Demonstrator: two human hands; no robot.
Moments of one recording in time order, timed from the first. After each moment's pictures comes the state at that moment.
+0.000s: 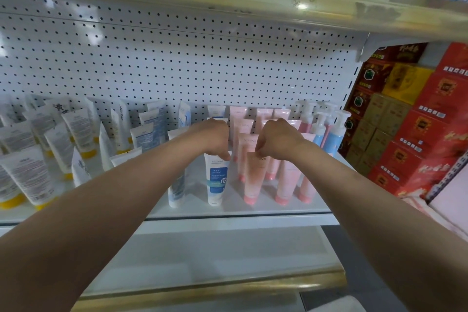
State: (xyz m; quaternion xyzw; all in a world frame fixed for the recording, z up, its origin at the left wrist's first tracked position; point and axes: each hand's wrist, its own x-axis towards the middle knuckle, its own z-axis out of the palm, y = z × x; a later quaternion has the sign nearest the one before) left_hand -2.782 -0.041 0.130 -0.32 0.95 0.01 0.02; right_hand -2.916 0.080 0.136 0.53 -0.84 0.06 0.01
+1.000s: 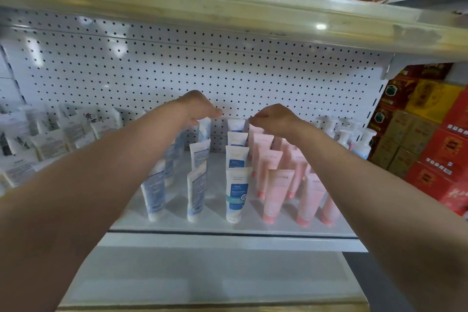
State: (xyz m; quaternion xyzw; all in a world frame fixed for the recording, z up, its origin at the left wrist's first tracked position) left_hand -2.733 -0.129 0.185 -0.43 0.80 0.38 -0.19; right_hand -2.908 0.014 0.181 0.50 -0.80 0.30 -0.13
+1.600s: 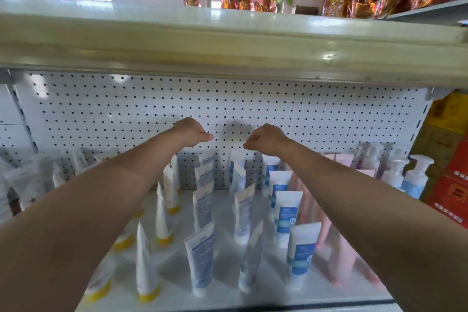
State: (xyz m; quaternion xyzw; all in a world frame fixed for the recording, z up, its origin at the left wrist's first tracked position) left_hand -2.693 -0.287 0.180 -0.42 0.87 0.23 -0.14; right_hand -2.879 -0.148 0.172 0.53 -0.81 0.23 -0.08
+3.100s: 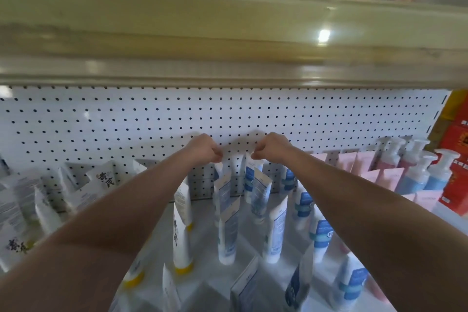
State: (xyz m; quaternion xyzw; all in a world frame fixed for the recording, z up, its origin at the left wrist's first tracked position) left_hand -2.717 -0.377 0.117 -0.31 0.91 0.24 -0.11; right_hand -2.899 -0.235 0.122 0.46 -0.86 0.22 -0.10
